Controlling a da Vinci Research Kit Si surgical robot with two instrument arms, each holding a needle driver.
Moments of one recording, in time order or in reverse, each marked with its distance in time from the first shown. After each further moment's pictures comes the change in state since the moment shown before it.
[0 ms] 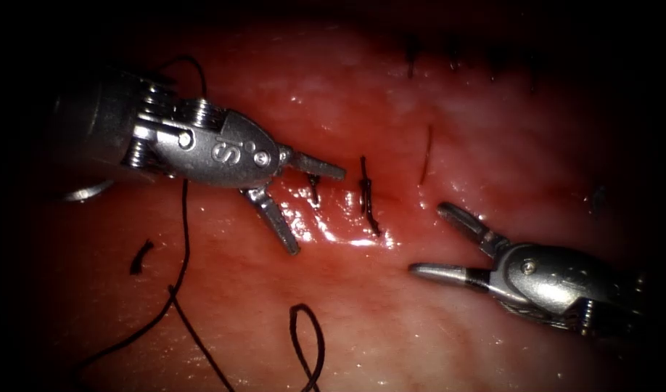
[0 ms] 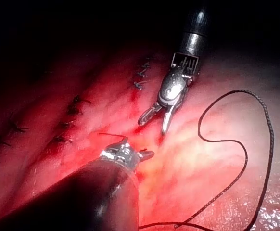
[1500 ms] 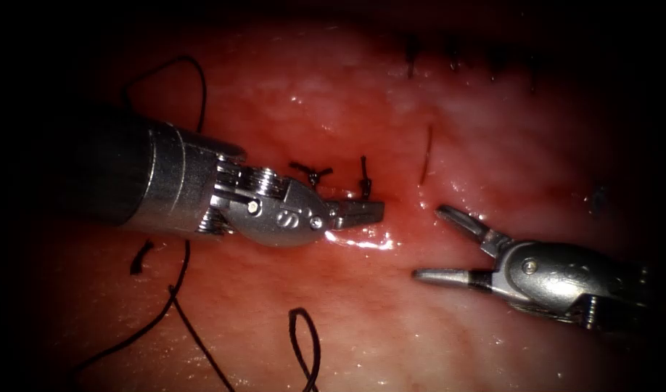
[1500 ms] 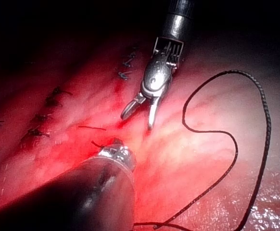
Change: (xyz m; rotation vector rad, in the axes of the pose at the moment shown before) right arm 0.000 0.001 0.000 0.086 0.053 -0.243; left arm -0.002 0.003 0.006 0.516 -0.059 0.054
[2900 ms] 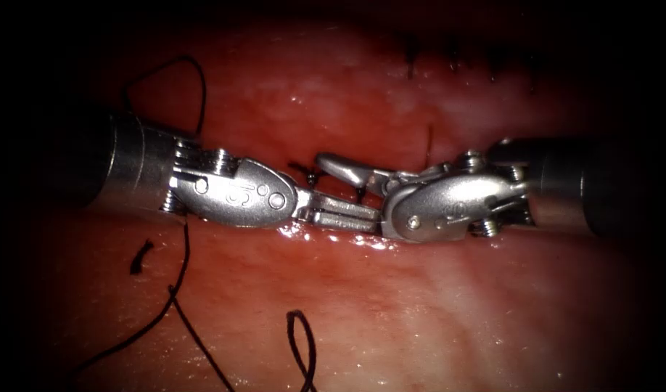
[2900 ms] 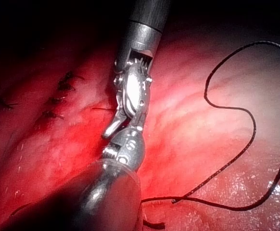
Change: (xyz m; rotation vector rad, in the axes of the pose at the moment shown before) right arm 0.001 0.004 0.011 -0.108 0.261 -0.627; left arm -0.001 -0.001 -0.001 -0.278 0.415 -0.200
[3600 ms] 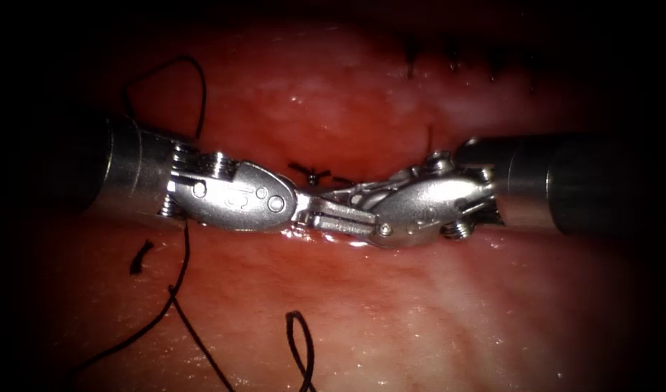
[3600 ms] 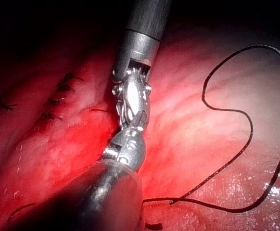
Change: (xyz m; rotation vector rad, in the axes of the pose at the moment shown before) right arm 0.001 -0.001 0.002 0.074 0.040 -0.060; left arm 0.000 0.000 0.000 0.004 -0.003 -0.022
